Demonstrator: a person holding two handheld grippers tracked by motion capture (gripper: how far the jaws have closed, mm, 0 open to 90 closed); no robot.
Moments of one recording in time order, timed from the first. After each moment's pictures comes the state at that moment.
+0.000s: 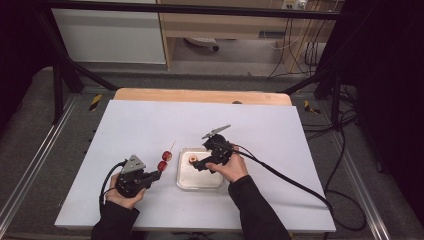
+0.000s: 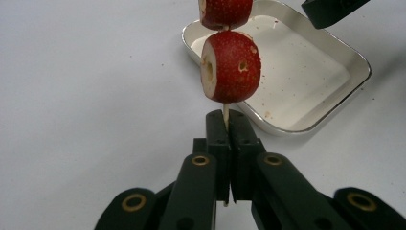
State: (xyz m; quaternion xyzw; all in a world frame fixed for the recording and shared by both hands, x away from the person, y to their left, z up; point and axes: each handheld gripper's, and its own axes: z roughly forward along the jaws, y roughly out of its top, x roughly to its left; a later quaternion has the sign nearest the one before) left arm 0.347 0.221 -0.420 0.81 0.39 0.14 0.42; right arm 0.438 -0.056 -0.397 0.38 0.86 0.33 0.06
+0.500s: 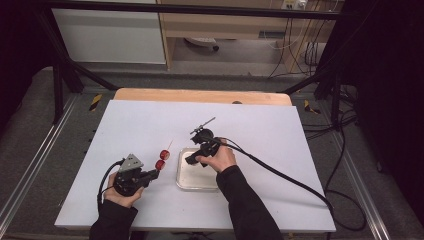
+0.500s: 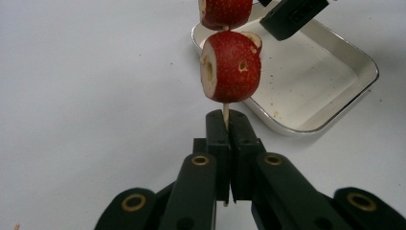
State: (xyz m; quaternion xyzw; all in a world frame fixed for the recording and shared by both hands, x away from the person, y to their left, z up) left arm 0.350 0.226 -0.420 0.80 0.40 0.14 0.42; right arm 0.463 -0.024 -0.399 0.37 0.88 0.28 0.03
